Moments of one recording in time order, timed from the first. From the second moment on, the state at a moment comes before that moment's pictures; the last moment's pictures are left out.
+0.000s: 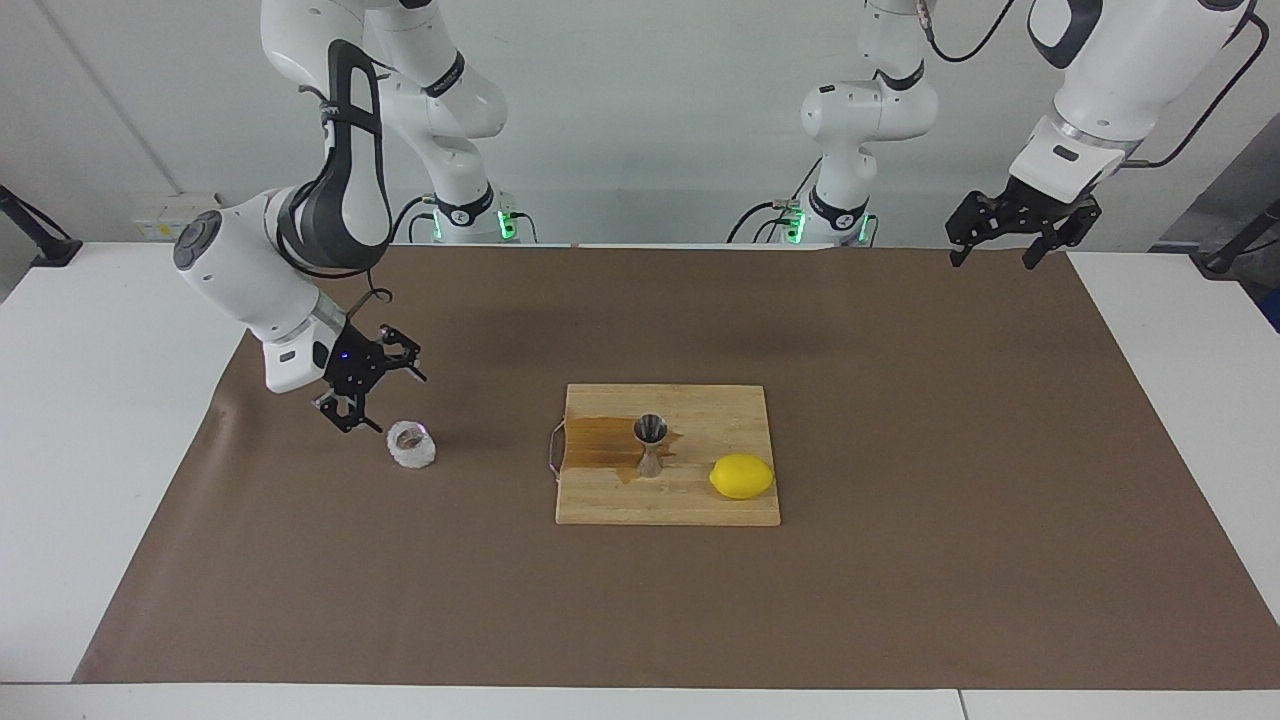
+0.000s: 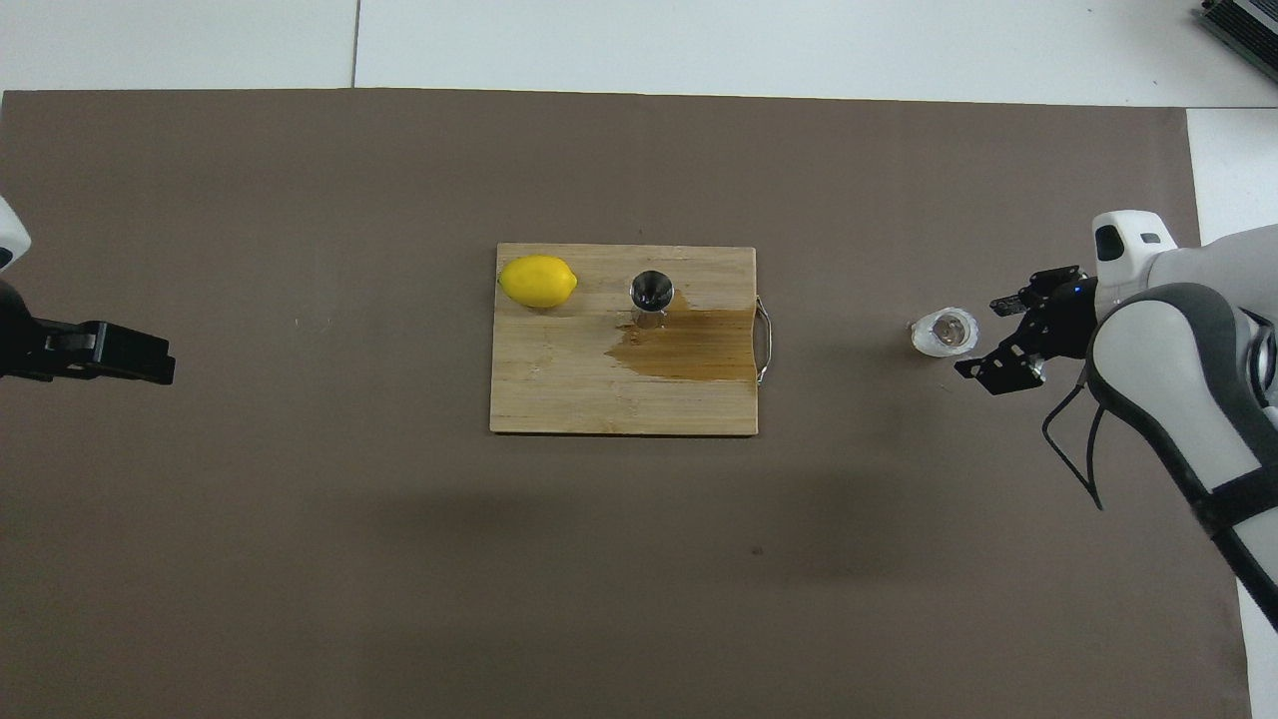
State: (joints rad) left arm -0.01 -0.09 -0.06 -1.67 -0.02 1.54 0.02; right arm -0.15 0.16 0.06 -2.00 0.34 2.11 -1.12
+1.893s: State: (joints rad) left arm -0.01 -0.09 -0.06 -1.67 -0.02 1.54 0.02; right arm -0.10 0.01 0.07 -1.57 0.01 1.57 0.08
